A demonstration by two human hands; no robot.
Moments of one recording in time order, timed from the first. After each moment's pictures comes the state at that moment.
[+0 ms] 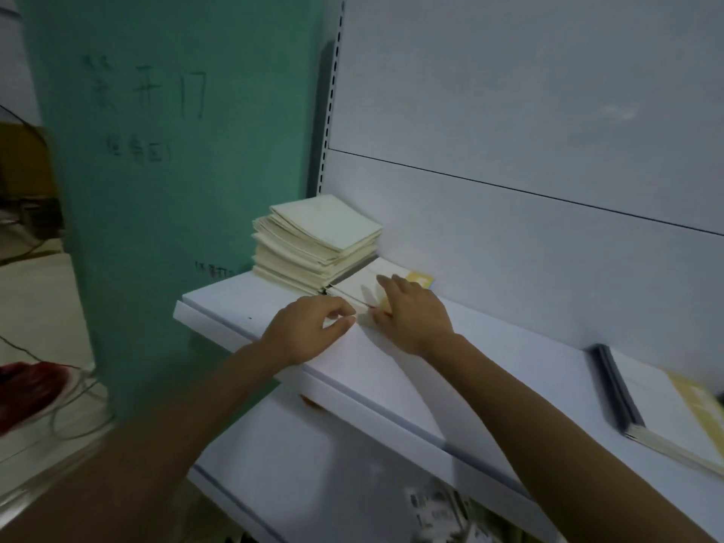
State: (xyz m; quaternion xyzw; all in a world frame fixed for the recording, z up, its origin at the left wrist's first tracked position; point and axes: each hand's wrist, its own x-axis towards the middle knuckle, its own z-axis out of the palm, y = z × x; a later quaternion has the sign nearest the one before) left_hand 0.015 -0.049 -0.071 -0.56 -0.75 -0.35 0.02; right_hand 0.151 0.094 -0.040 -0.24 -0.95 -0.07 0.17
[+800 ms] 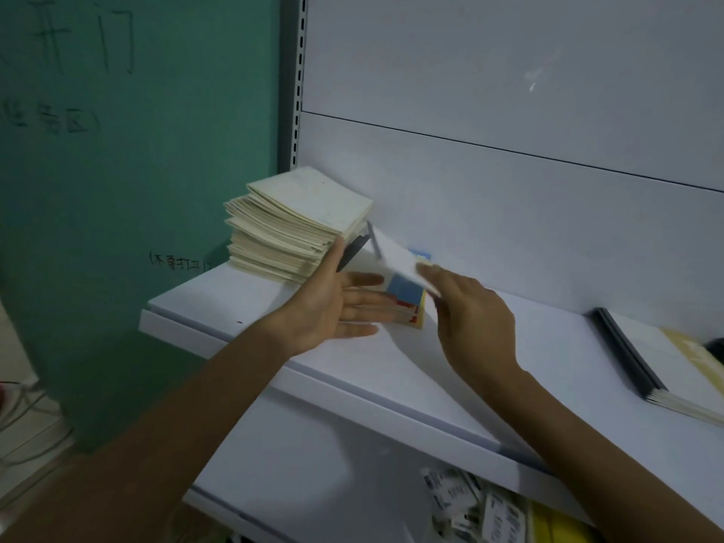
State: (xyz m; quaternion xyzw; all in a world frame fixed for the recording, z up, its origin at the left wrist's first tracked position) left_hand 0.014 -0.032 -0.034 -0.36 -0.51 -0.58 -0.53; right_hand 0.190 0.061 -0.053 -0.26 -0.86 -0.13 0.43
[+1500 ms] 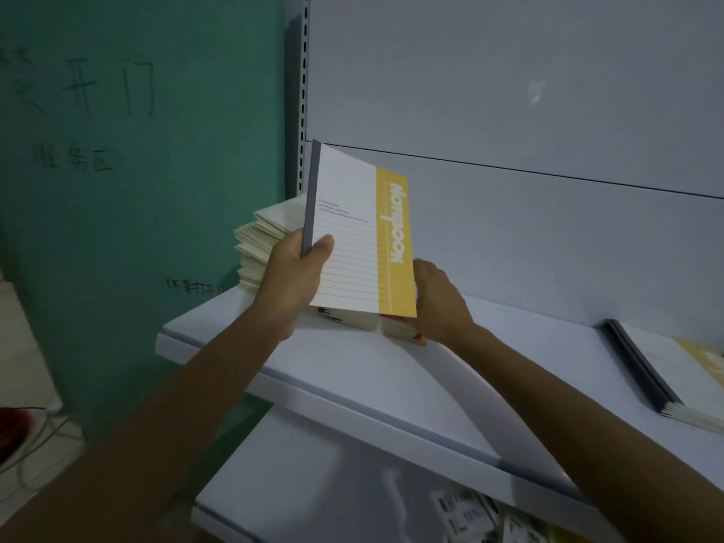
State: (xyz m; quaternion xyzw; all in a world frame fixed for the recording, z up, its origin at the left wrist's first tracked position) left_hand 0.009 -0.051 0.006 -0.40 -0.55 -0.71 -0.16; right_hand 0.134 0.123 -0.046 -0.31 -0.91 0.06 0.27
